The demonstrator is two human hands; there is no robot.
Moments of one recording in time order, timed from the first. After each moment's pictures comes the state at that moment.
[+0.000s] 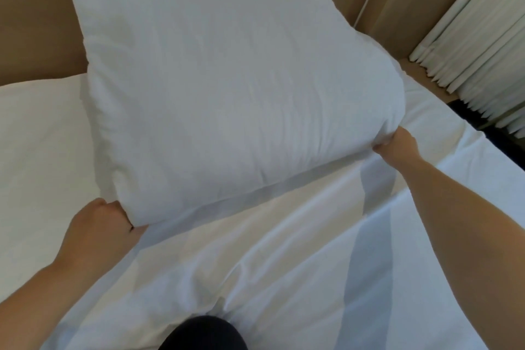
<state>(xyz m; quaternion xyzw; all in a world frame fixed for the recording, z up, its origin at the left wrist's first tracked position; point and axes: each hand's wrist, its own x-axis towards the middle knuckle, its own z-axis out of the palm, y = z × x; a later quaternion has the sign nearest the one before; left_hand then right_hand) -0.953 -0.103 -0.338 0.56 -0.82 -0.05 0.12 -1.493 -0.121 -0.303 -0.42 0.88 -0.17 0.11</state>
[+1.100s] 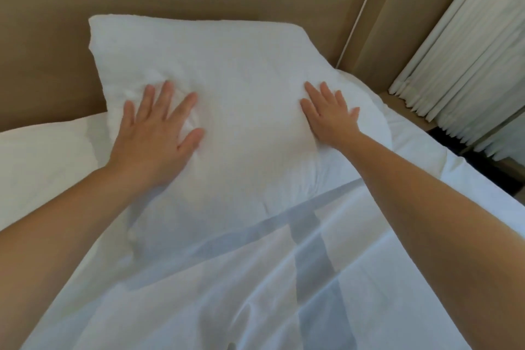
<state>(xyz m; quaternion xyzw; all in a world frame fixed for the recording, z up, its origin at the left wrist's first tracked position) -1.035 -0.212 -0.214 0.55 -0.83 -0.01 0.12 -1.365 -0.207 -0.212 -0.59 0.80 -0.11 0.05</state>
